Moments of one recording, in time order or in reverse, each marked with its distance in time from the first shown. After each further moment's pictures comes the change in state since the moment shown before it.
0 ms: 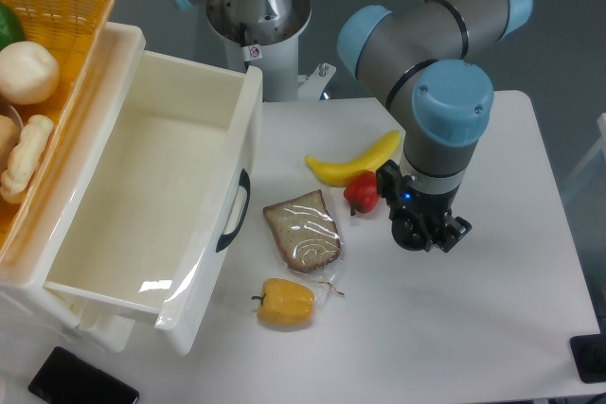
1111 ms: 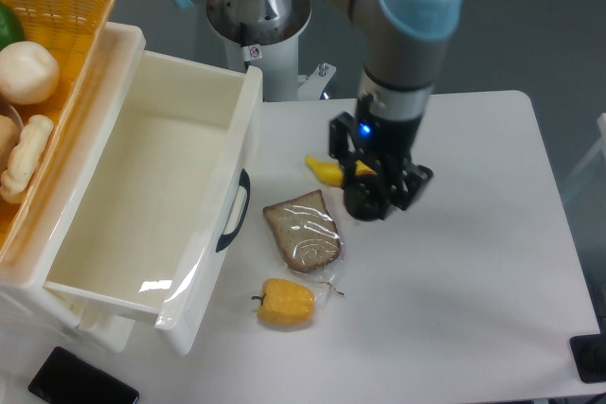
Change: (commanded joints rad) arm -0.087 0.244 -0.078 -0.002 -0.273 -0.153
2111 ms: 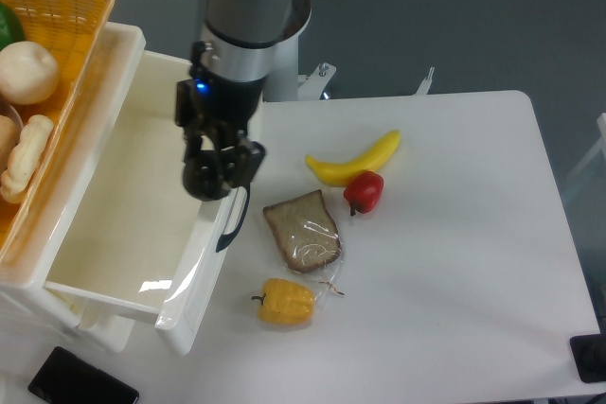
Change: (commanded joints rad) arm -0.230 0.084 -0.120 0.003 -0.107 -0.045
